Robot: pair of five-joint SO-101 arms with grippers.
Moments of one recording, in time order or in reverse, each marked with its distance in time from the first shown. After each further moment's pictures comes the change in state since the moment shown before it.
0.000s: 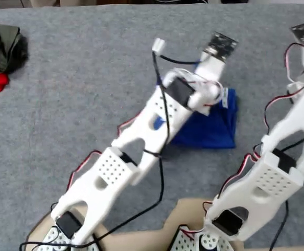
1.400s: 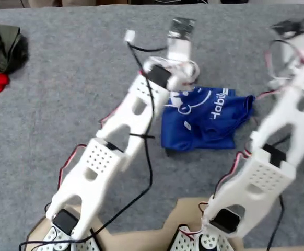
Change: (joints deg) left arm -12.2 1.1 12.6 -14.5 10.7; right arm -9.4 0.0 4.5 2.5 -2.3
